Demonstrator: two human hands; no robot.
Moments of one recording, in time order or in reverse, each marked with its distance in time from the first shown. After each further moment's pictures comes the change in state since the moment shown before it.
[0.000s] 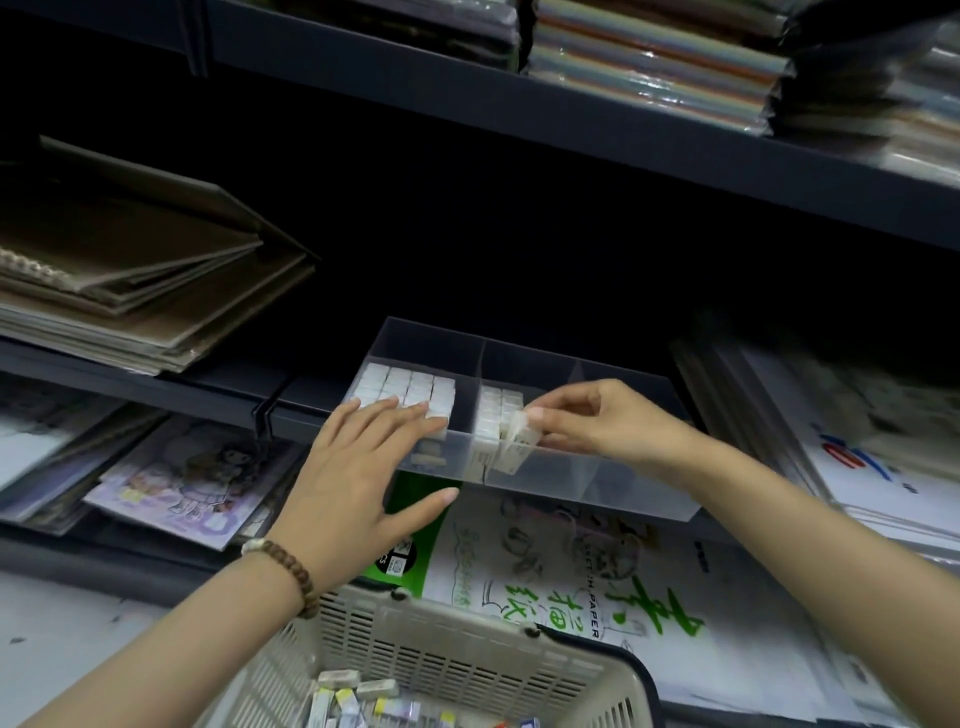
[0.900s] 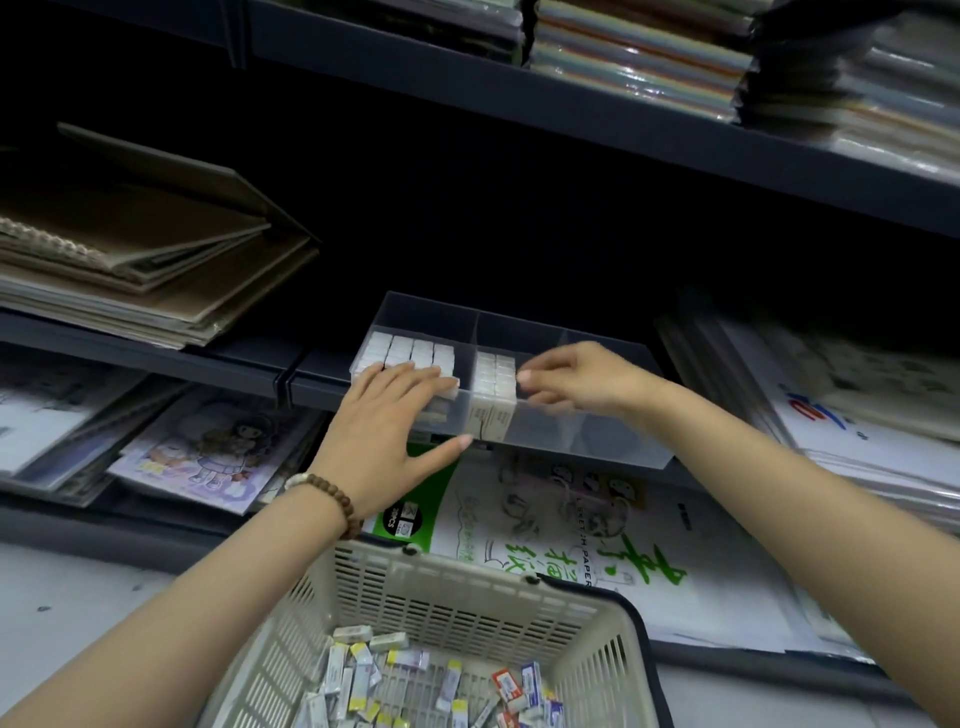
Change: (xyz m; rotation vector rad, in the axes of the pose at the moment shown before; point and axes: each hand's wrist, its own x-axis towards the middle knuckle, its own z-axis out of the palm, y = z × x) left_hand 0.002 0.002 -0.005 -0.009 -0.012 0.005; right_hand -0.010 -0.025 0.019 -0.237 0.072 0.086
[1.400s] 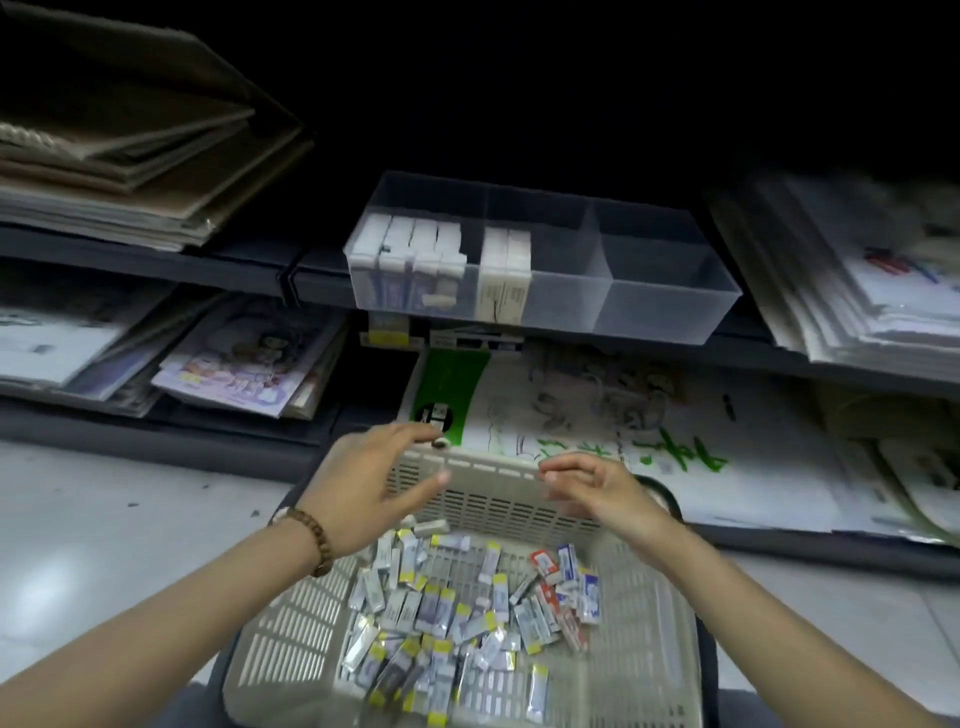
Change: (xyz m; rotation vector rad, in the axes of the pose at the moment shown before) left_hand -0.105 -0.016 0.063 -0.300 -0.337 -0.148; right_hand -0.081 0.157 0.136 0.539 -0.099 0.239
